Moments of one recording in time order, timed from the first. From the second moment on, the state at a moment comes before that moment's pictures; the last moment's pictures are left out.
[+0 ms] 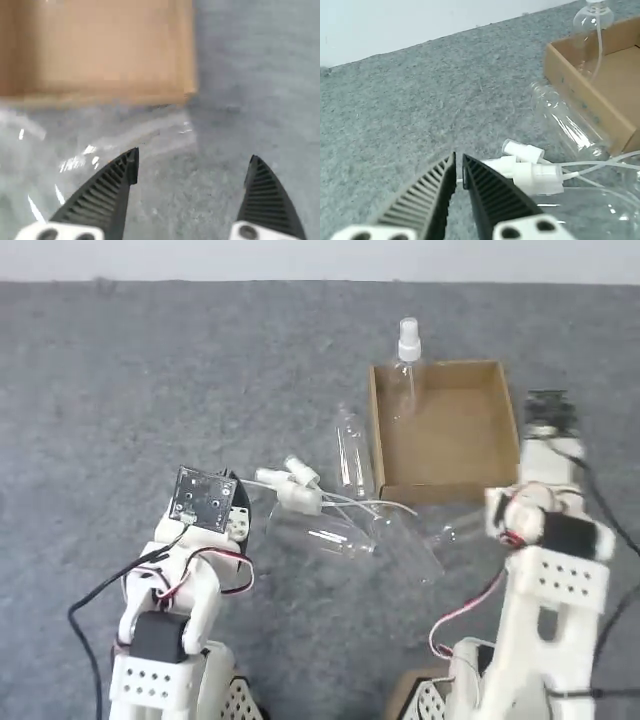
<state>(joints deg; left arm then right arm) 2.8 -89.9 82.6 49.9 -4.7 11.7 -44.7 45.8 66.4 16.0</state>
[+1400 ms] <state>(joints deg) 2.8 -89.9 82.6 49.9 -4.7 4.1 -42.5 64.5 65.8 69.6</state>
